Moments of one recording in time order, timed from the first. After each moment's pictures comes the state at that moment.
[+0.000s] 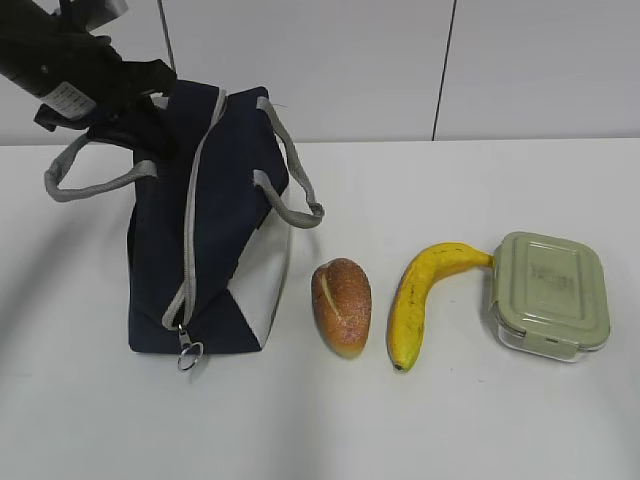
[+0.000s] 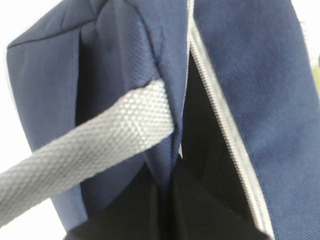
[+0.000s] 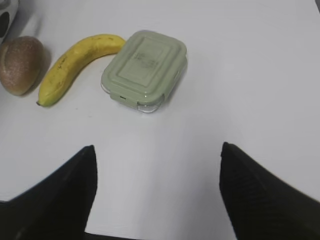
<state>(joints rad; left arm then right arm) -0.15 1.82 -1.52 -0.55 0.98 0.36 0.08 0.21 -0.55 -0.10 1.03 -0.04</state>
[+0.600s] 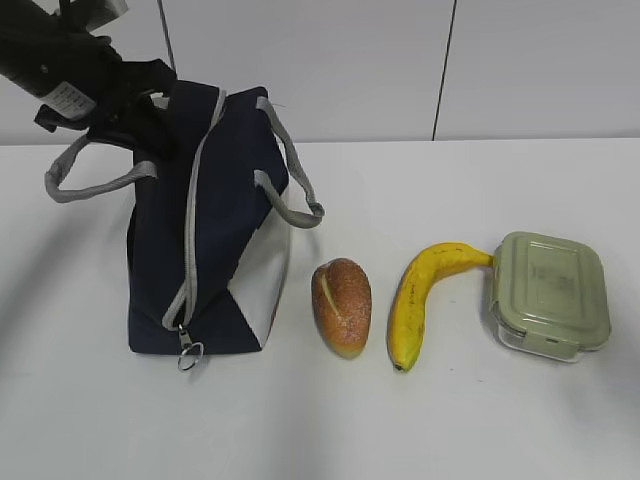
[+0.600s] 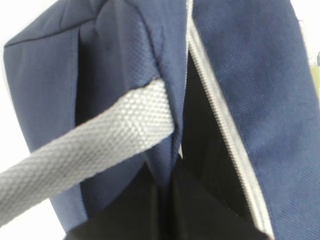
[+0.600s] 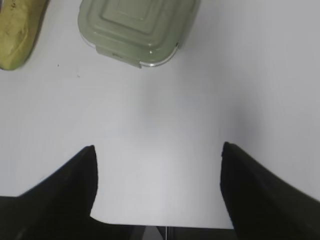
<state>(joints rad) -0.15 1.82 -1.52 -0.55 0.99 0.36 0.08 0.91 -0.63 -0.06 0.87 0.09</state>
